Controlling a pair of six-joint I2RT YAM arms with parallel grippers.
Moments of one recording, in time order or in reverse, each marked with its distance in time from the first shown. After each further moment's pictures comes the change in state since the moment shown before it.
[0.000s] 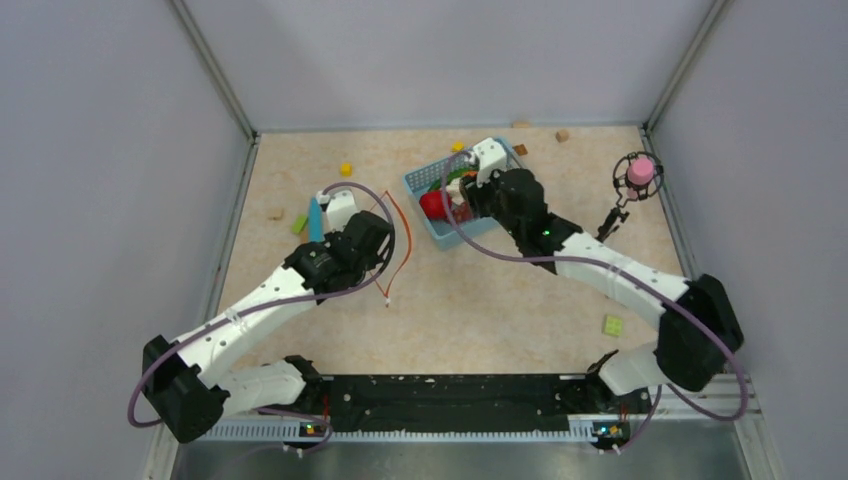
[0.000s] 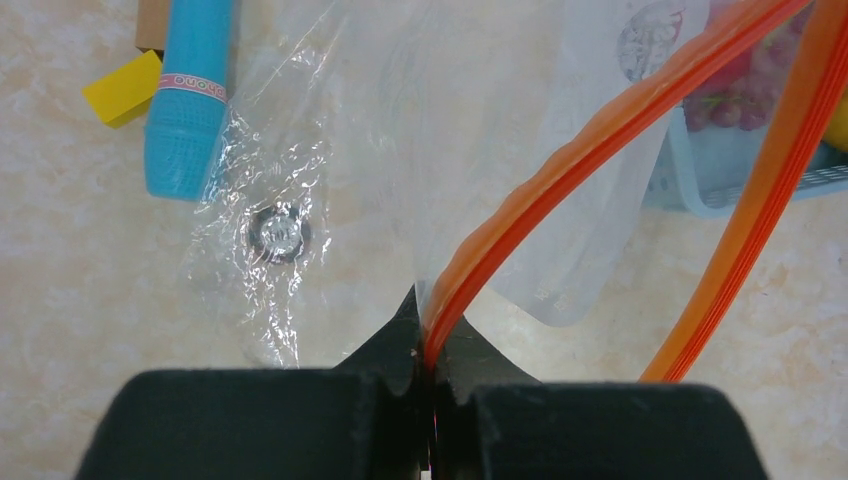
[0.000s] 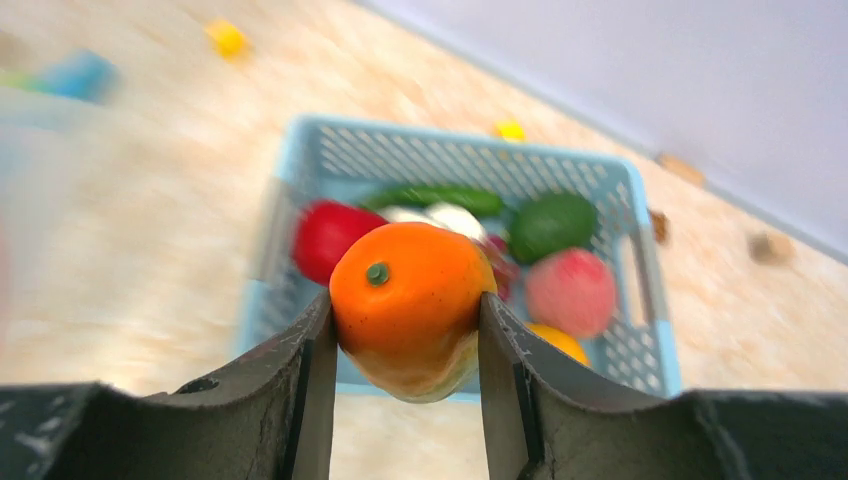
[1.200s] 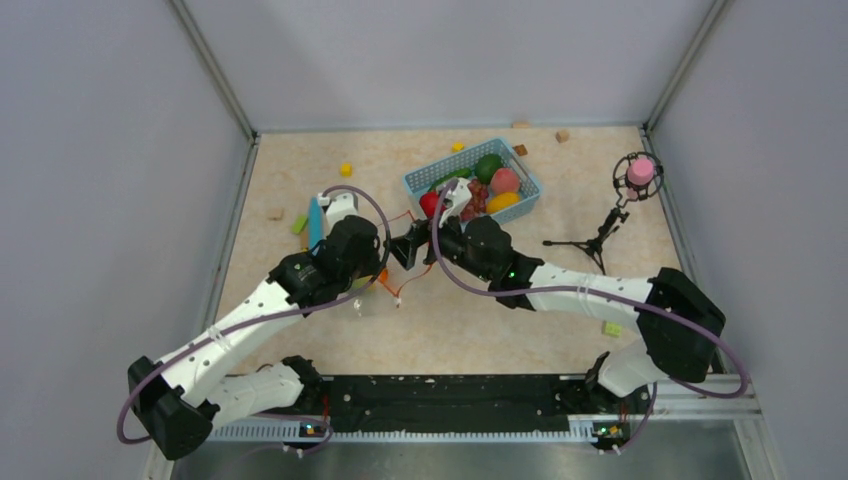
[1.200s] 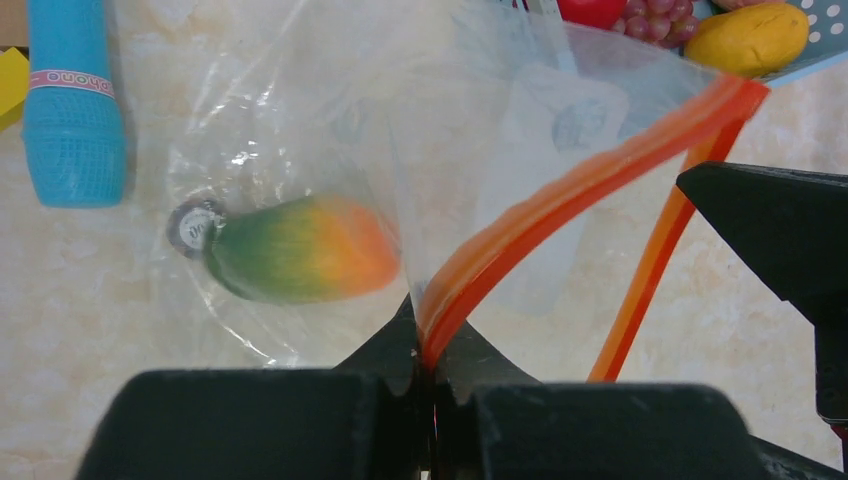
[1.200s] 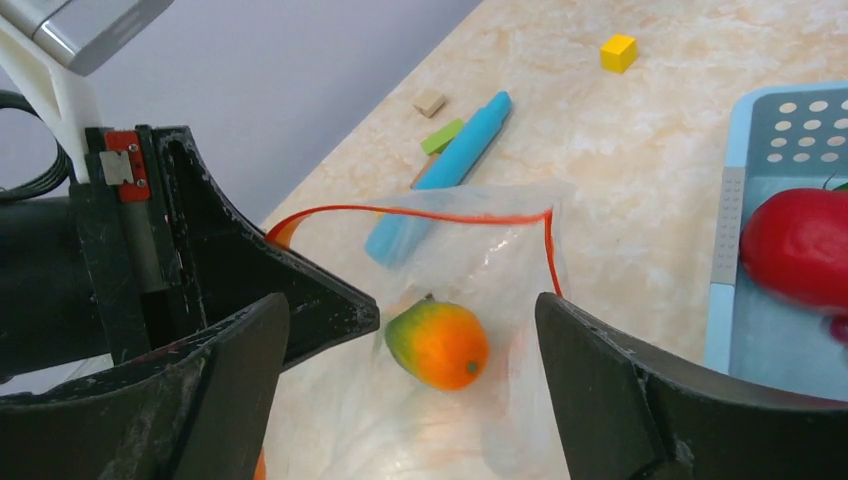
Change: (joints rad) left arm 0.000 -0.115 -0.047 0.082 0.182 0.070; right arm 0.291 -0.017 -0.175 0.414 -0.214 0.587
